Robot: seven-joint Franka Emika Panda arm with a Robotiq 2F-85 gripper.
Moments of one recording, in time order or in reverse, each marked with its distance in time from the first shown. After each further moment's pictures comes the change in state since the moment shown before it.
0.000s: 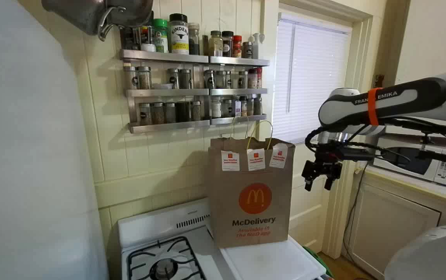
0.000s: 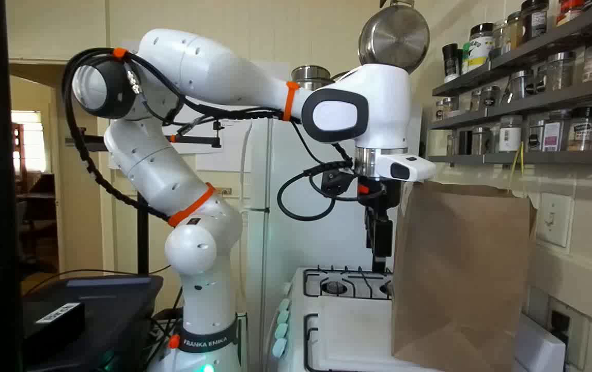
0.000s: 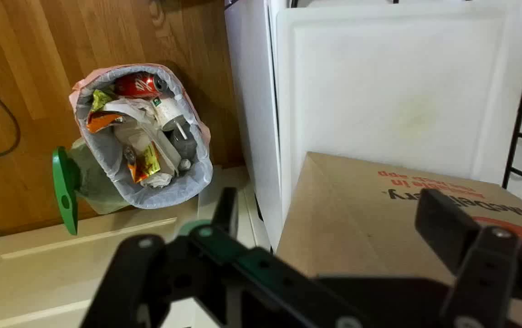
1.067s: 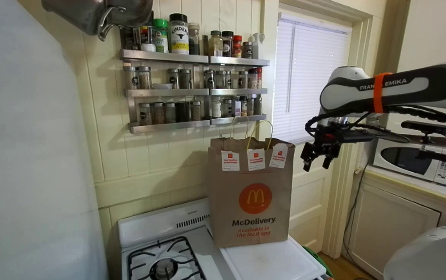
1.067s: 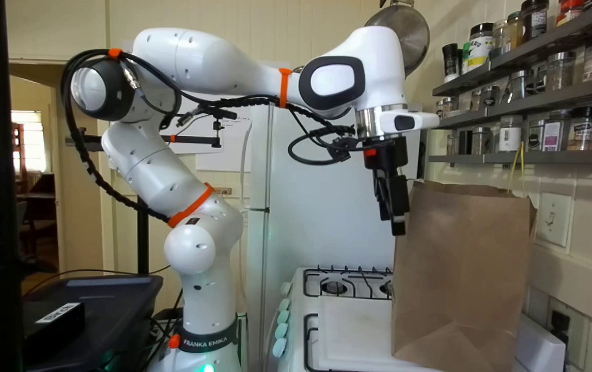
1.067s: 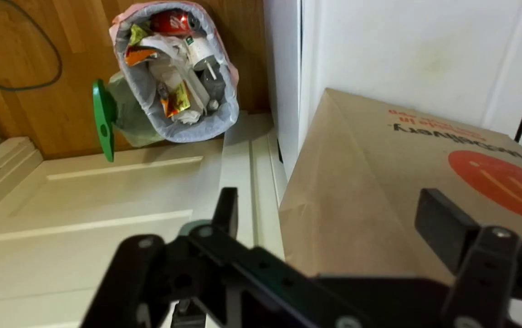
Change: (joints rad) arm -0.019 -0.042 0.067 0.102 -0.052 0.000 0.005
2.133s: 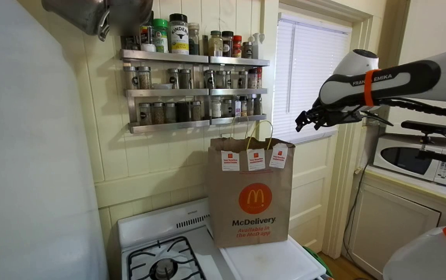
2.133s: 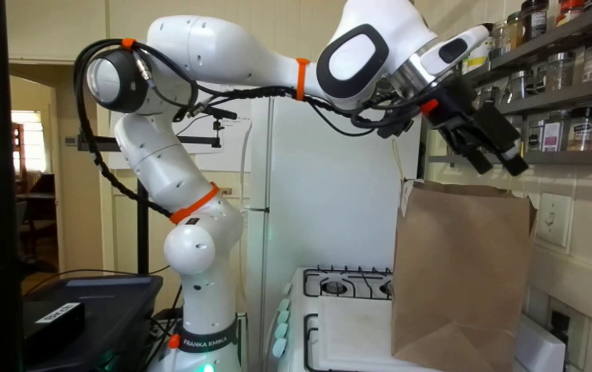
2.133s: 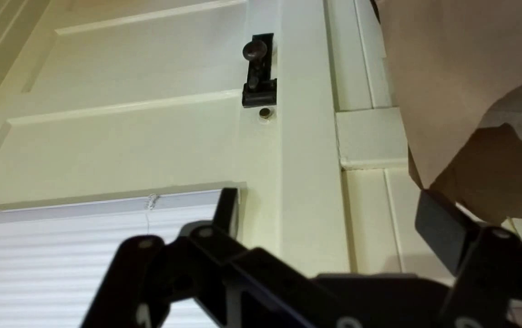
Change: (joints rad) arm -0.004 0.133 -0.077 0.126 -0.055 0.541 -0.002
